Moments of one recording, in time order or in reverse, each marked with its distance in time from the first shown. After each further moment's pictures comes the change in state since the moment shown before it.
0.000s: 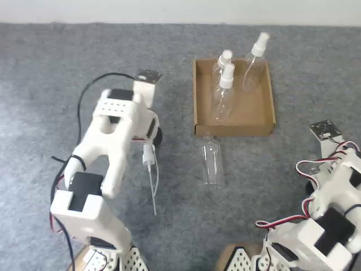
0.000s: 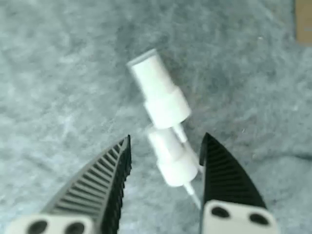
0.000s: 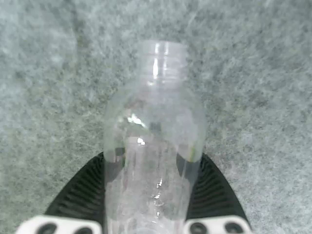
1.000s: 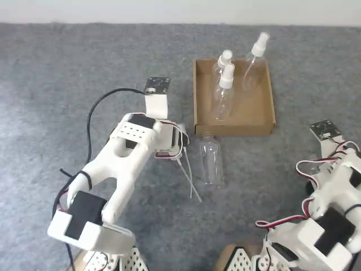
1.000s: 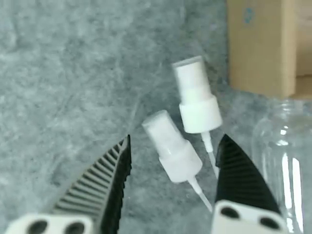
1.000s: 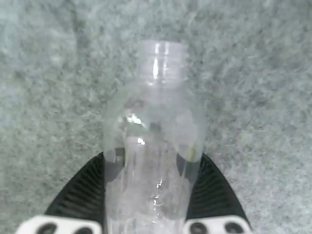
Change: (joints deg) left arm 11.3 -10.4 22.1 -25.3 22.9; right arm 0.0 0.0 0.0 0.0 0.0
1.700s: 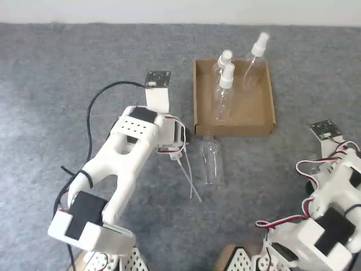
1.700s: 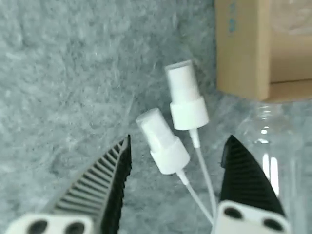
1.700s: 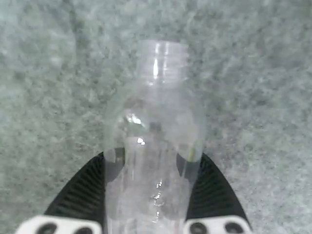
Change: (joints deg) left arm 0.2 -0.4 -4.7 7.4 2.8; right arm 0.0 0.0 0.0 0.0 -0.4
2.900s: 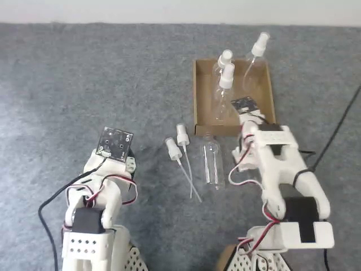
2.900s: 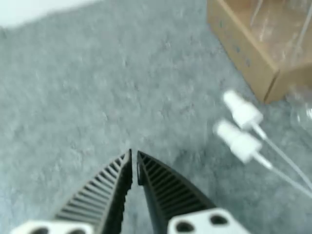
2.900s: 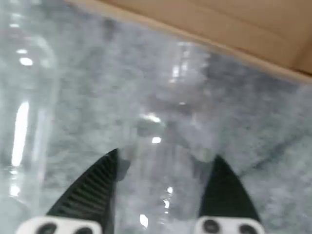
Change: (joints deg) left arm -14.5 -87.5 50.5 -1.3 -30.7; right arm -42.8 1.8 0.0 1.6 -40.3
